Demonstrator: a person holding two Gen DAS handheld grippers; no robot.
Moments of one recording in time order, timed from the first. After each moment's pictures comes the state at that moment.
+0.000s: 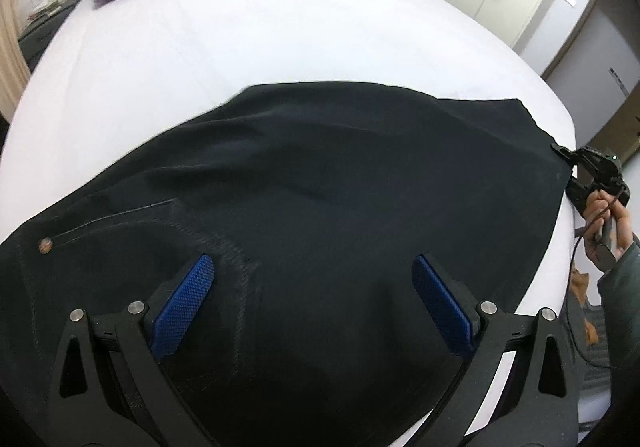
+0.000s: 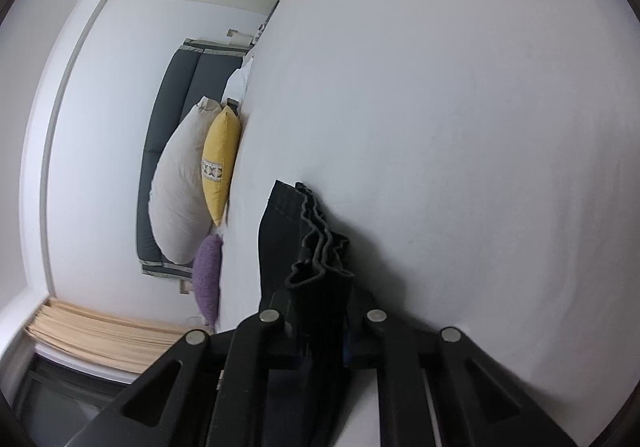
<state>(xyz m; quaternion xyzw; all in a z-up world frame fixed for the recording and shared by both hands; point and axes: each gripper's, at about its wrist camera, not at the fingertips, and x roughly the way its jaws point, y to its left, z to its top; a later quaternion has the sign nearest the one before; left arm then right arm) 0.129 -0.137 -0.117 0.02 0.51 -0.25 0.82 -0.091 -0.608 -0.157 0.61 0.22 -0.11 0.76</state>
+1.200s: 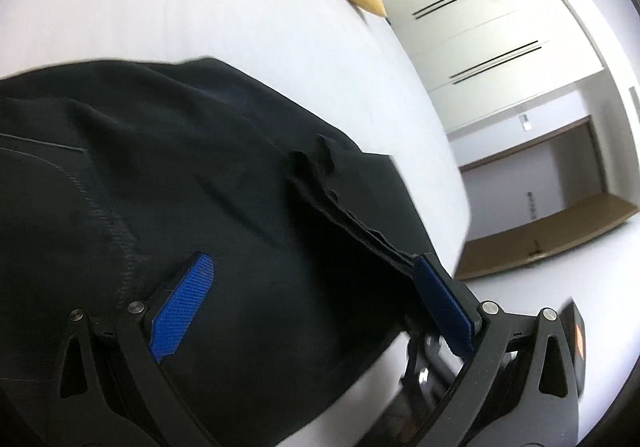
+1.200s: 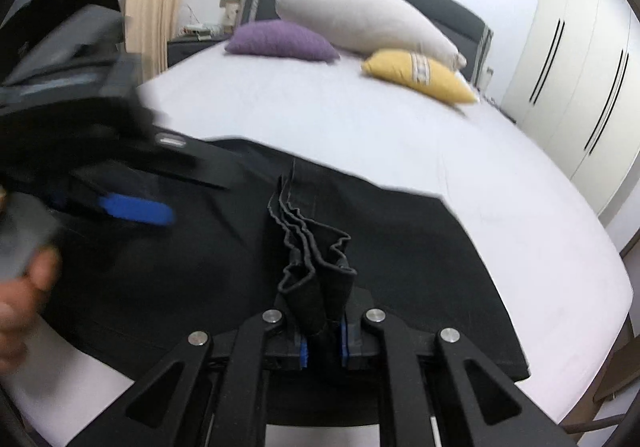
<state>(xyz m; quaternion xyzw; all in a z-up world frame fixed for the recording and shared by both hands) 0.175 -0.126 -0.132 -0.28 0.54 -0.32 0.72 -0.014 -0.213 -0.074 -0.12 0.37 -0.01 0.92</state>
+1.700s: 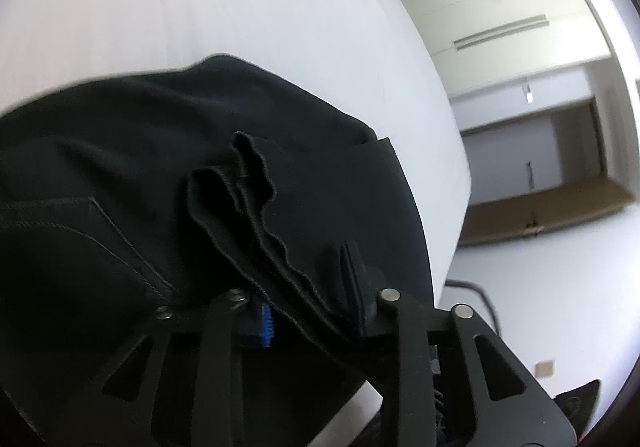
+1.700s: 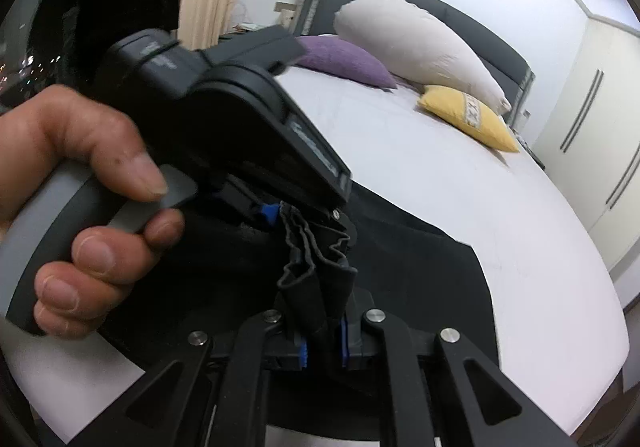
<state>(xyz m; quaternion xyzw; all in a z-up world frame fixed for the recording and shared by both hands) 0.230 -0.103 -0.136 -0.23 0.59 -0.35 0.69 -0.008 -0.132 -0.068 -0.17 0.36 0.05 0.91</state>
